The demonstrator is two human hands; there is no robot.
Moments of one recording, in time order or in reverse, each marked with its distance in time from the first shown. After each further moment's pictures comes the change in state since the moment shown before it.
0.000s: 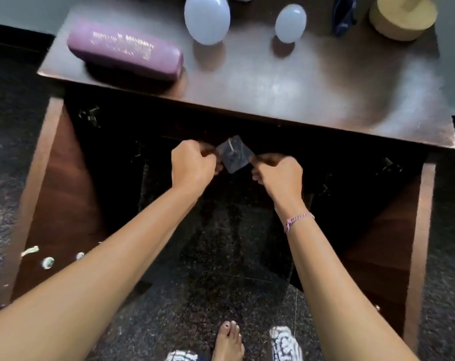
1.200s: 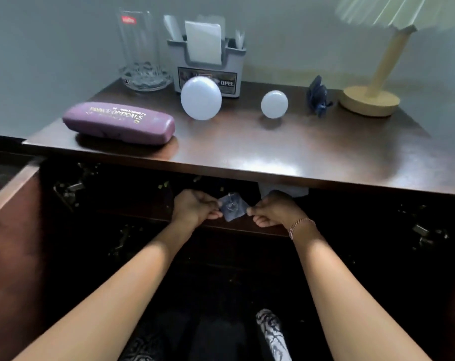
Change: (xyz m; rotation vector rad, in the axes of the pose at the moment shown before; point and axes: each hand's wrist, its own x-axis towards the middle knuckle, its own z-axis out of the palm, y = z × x) left_hand 0.119 -0.017 0.047 -0.259 -0.177 0.157; right_hand 0.151 0.006 0.020 -0.224 -0.328 -0.093
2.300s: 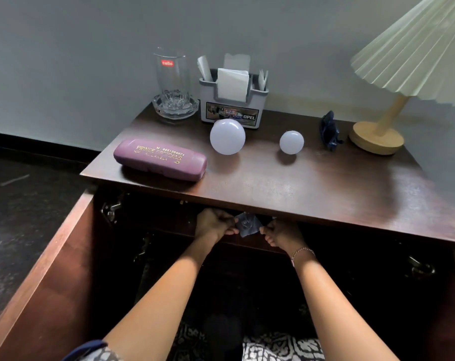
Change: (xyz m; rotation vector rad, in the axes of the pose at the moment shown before) left_hand 0.008 0.002 0.000 -0.095 -0.041 -0.105; right_hand -0.003 0.001 0.016 -0.077 0.055 0.060
